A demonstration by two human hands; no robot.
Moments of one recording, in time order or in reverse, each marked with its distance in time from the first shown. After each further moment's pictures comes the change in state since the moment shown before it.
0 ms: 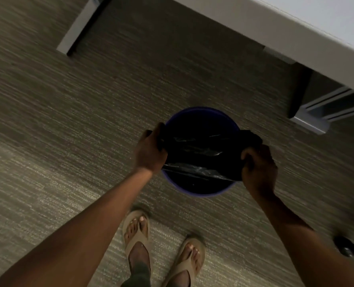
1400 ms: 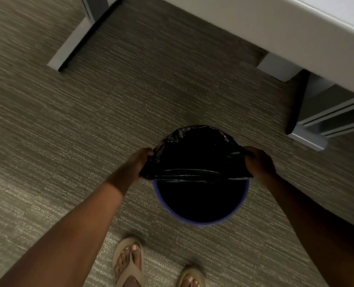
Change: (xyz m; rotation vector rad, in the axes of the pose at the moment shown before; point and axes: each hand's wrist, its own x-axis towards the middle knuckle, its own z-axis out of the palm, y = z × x) left_hand 0.060 -0.014 -0.002 -0.774 -0.320 -0.908; right_hand 0.112 0.025 0.039 0.044 -0.461 0.360
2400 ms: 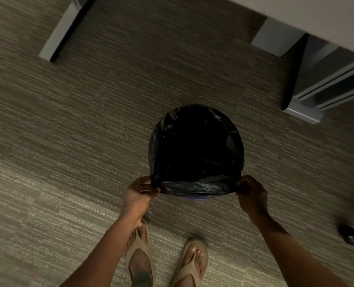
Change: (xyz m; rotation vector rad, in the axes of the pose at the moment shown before) left_hand -0.040 -0.166 -0.003 0.032 0.102 0.211; right_hand -0.138 0.101 0.080 0.364 0.154 0.099
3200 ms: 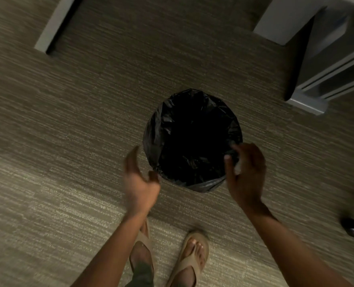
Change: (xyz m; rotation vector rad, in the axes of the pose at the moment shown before) left_hand -0.035 0.034 0.016 0.314 0.270 0.557; right_hand -0.009 -0.049 0.009 -0.267 0.333 -0.663
